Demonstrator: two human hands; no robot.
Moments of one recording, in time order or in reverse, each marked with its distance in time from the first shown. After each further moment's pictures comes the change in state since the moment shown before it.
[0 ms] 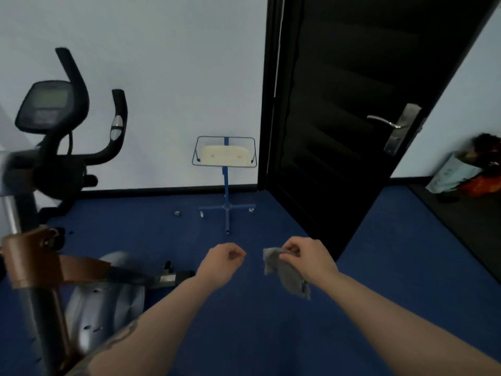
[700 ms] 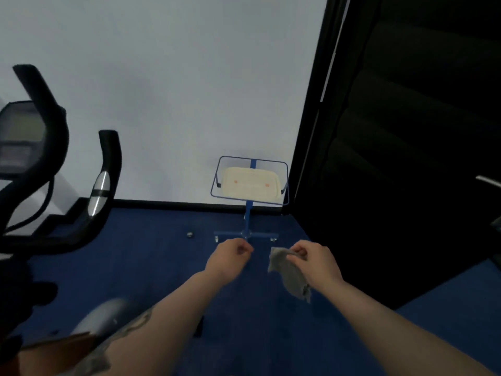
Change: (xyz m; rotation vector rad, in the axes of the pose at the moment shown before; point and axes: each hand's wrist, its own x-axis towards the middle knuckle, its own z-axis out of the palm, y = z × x) left_hand 0.276 -0.011 -0.120 -0.028 0.072 -0.080; right_hand 0.314 -0.047 0.005 0.033 0.007 -0.010
